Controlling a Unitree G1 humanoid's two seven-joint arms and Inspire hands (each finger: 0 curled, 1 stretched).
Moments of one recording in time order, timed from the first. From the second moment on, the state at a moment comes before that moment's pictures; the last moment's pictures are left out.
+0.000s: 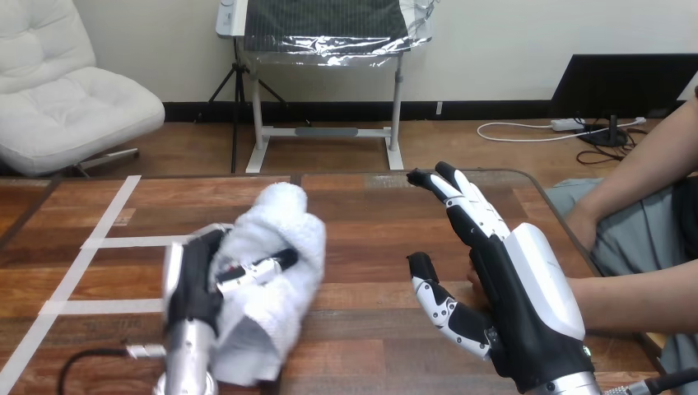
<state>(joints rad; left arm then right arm) -0.31 0.10 -0.03 0.88 -0.14 -0.36 0.13 0.35 -0.16 0.19 -0.43 -0.59 -0.20 -0.05</state>
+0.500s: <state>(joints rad) -0.27 -0.01 0.10 0.77 -0.57 -0.19 -0.21 0.35 -0.16 0.19 -0.43 -0.59 -0.20 -0.05</state>
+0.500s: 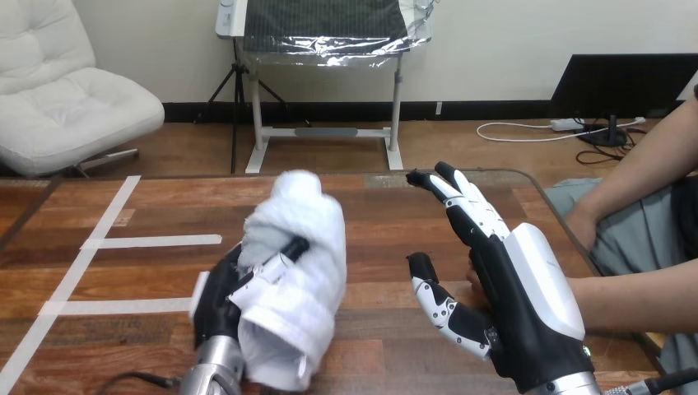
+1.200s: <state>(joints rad) -0.20 -0.06 0.18 0.56 -0.82 0.06 -0.43 0.32 -0.16 0.18 -0.43 -0.59 -0.20 -0.05</state>
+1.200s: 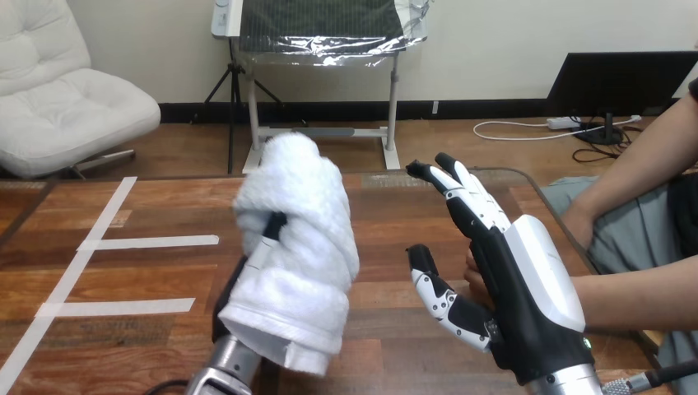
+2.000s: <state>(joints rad) -0.19 -0.06 0.19 0.40 -0.81 0.12 -0.46 0.28 -0.16 0.16 -0.43 -0.59 -0.19 -0.05</state>
